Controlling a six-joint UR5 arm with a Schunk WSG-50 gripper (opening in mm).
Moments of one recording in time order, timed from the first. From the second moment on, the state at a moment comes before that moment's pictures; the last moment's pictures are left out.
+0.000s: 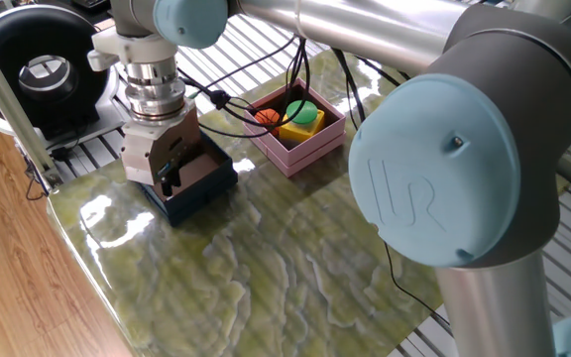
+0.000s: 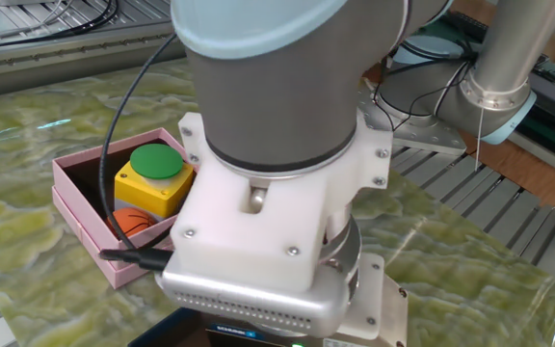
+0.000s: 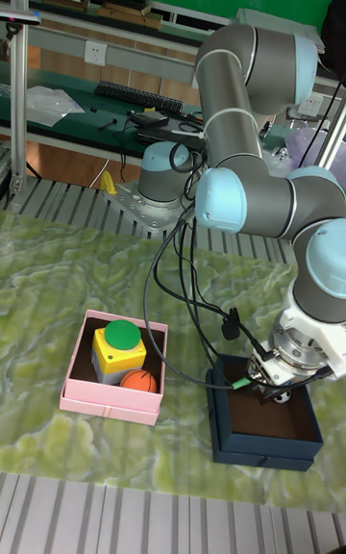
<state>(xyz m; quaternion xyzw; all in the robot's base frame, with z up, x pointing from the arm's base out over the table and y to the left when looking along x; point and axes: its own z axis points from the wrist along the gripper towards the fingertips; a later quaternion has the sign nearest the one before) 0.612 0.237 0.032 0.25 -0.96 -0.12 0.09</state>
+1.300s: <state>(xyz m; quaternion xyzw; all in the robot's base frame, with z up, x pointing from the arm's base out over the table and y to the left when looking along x) 0.605 0.241 0.012 0.27 -0.95 -0.12 0.08</state>
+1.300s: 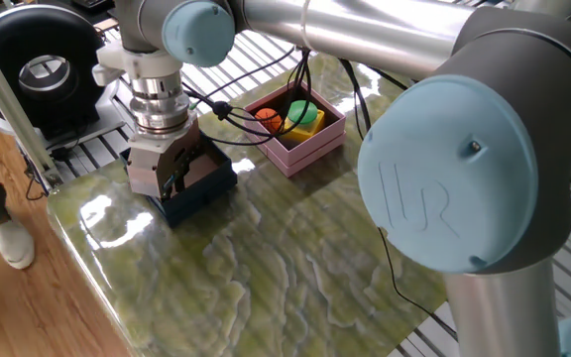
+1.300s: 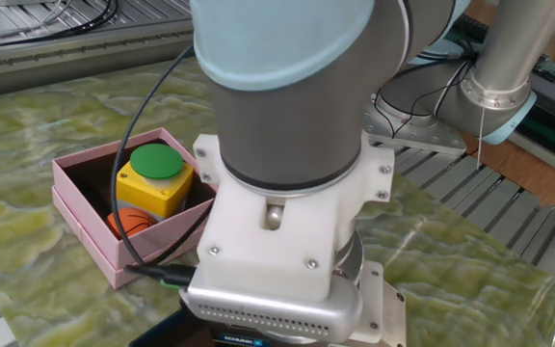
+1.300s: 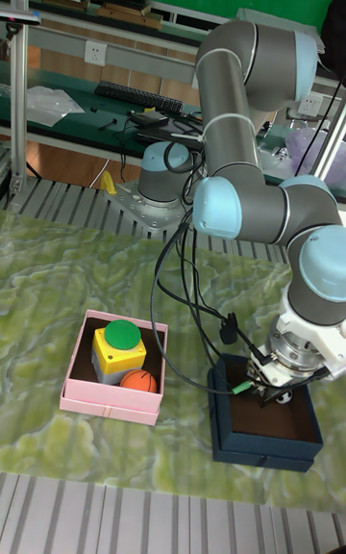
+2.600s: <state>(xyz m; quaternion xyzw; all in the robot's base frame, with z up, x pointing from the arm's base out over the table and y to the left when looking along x) 0.608 0.243 0.006 0.27 -0.95 -0.13 0.06</state>
